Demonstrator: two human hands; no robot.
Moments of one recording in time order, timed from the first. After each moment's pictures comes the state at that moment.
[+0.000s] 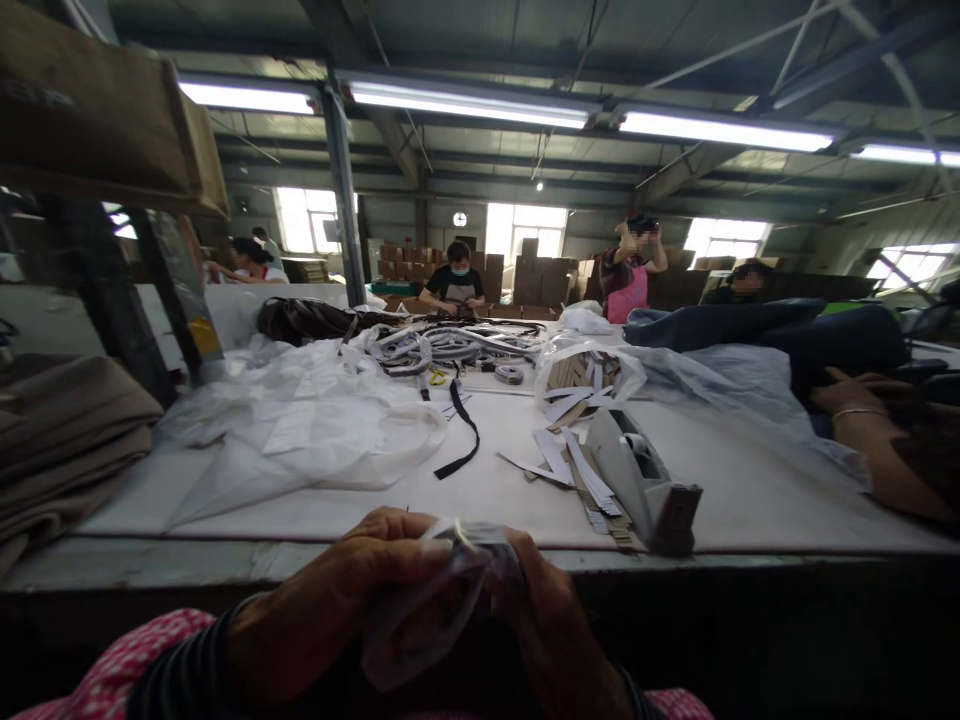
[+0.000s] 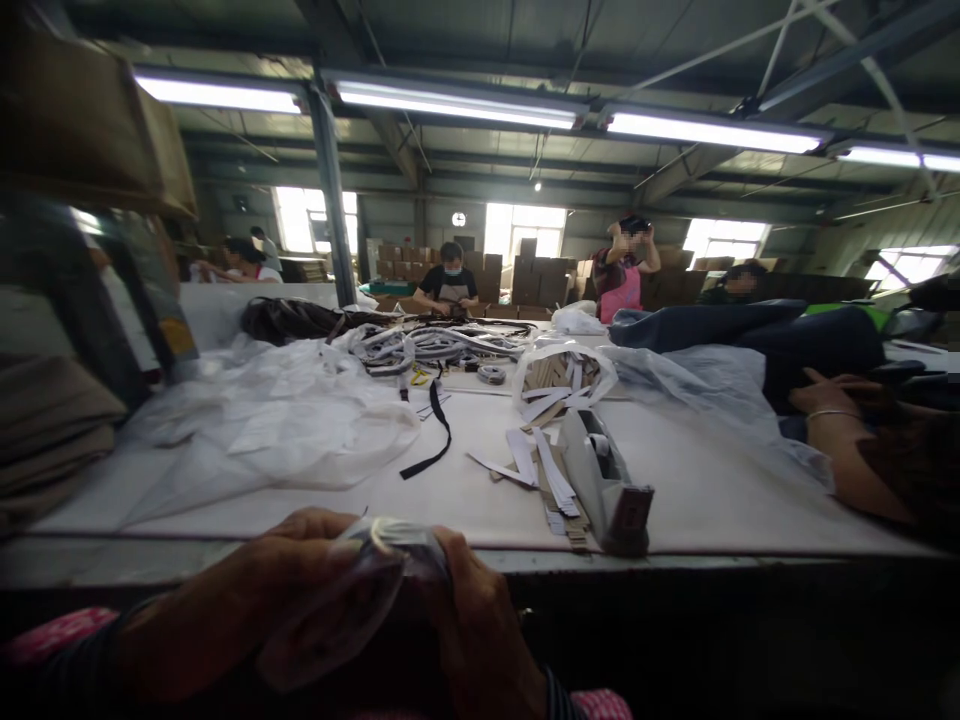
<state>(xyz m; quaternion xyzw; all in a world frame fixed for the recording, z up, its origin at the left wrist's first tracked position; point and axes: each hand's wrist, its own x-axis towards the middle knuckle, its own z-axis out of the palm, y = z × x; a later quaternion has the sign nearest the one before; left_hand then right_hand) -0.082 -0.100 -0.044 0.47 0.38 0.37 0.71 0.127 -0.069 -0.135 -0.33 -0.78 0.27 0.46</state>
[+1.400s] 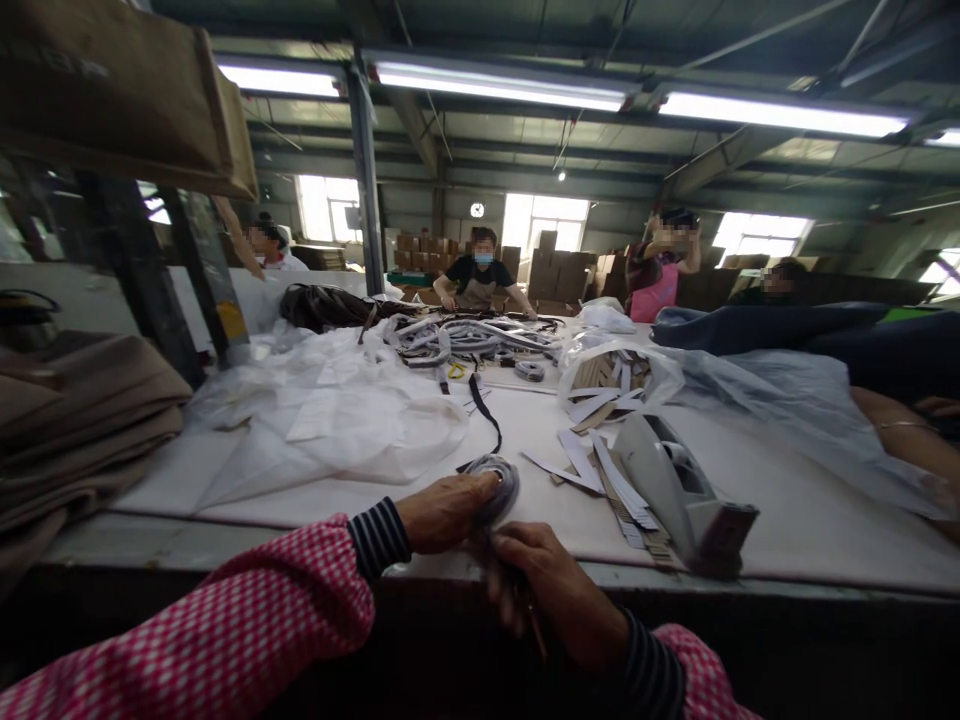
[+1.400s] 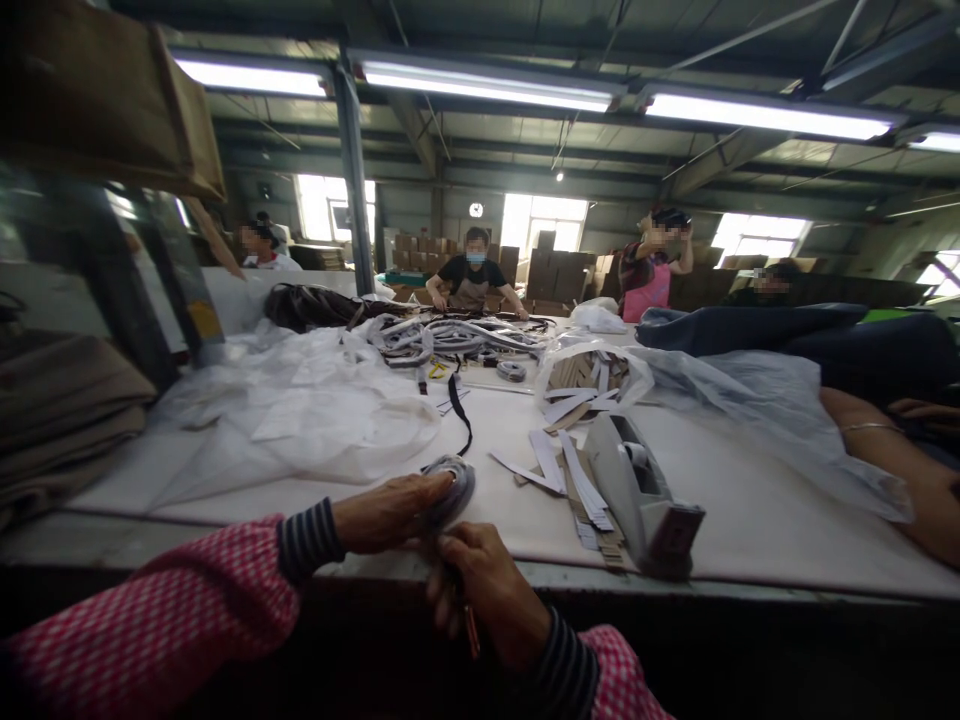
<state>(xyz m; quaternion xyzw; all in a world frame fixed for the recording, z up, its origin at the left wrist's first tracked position) -0.105 0.018 -0.113 0.88 0.38 0.20 0.20 0.092 -0.014 -0.142 -0.37 -0.57 0.68 0.28</state>
